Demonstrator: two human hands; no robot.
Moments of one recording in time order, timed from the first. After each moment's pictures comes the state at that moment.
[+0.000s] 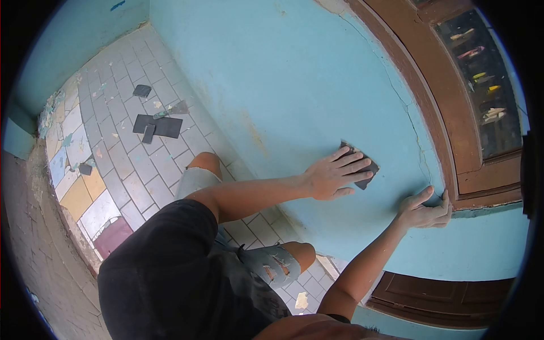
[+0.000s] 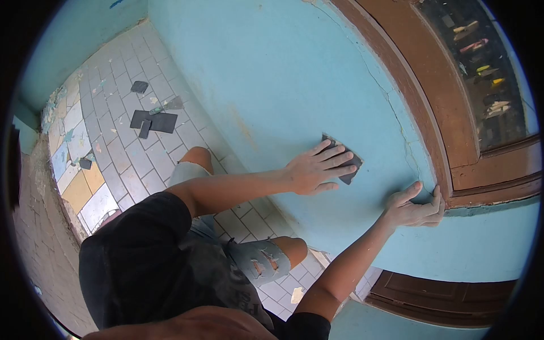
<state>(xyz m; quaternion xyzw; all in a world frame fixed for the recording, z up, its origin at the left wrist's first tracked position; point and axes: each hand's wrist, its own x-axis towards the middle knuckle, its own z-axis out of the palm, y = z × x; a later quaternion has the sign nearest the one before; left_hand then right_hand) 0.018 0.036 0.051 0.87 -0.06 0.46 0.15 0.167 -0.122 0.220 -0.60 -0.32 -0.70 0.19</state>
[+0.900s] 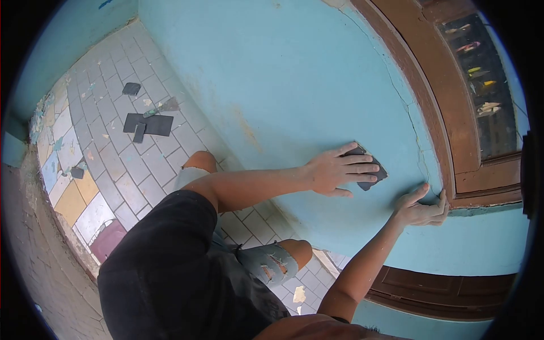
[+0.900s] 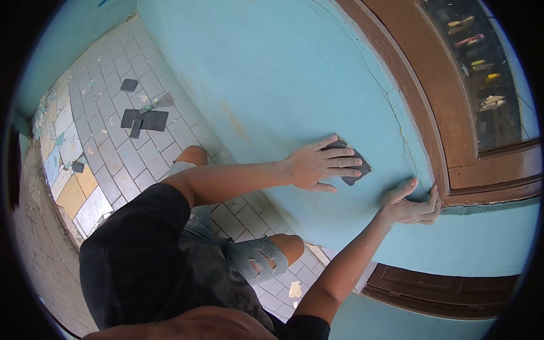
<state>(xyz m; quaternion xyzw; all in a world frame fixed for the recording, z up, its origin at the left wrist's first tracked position) 0.033 0.052 0.060 0.87 -0.06 0.47 0.13 0.170 -0.122 0.216 -0.60 -0.33 -0.71 0.16</state>
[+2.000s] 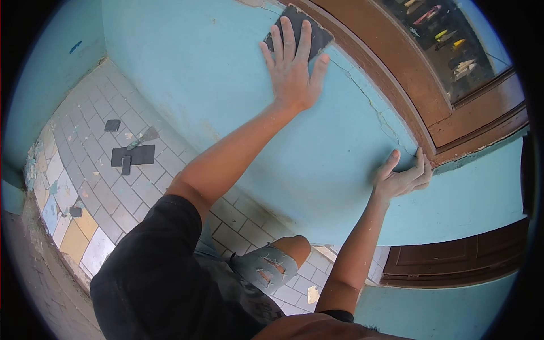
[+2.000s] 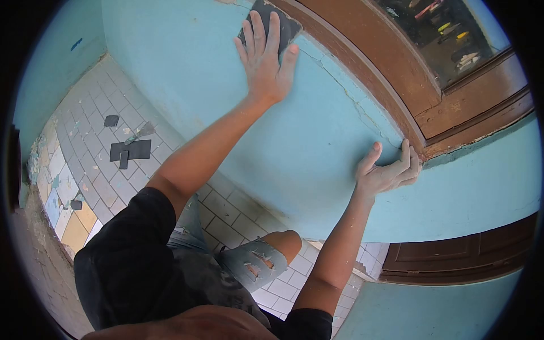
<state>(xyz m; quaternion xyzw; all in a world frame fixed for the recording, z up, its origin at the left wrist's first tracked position) 0.059 0.126 0.177 0.66 0.21 0.70 0.18 0.163 -0.125 0.213 -0.62 -0.35 -0.66 0.22</state>
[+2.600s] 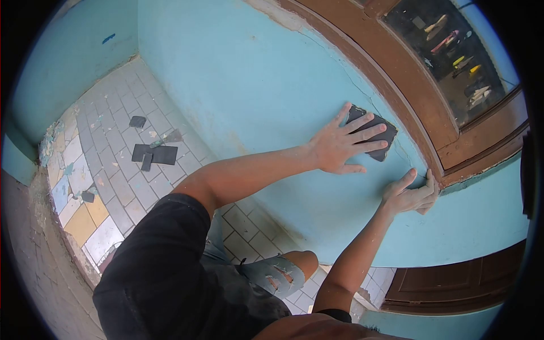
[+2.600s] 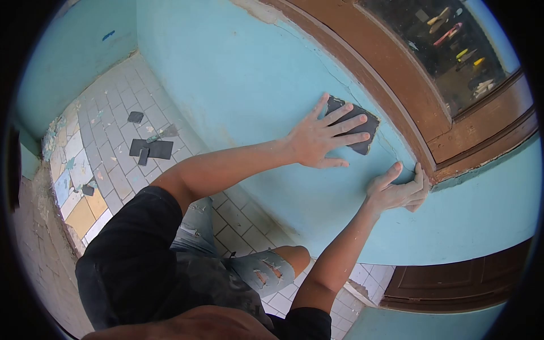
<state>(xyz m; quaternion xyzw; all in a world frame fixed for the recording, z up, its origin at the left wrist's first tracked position) 0.034 0.092 0.148 0.83 -0.05 0.55 0.00 0.146 -0.107 0.210 -0.63 -0.26 -0.68 0.28</state>
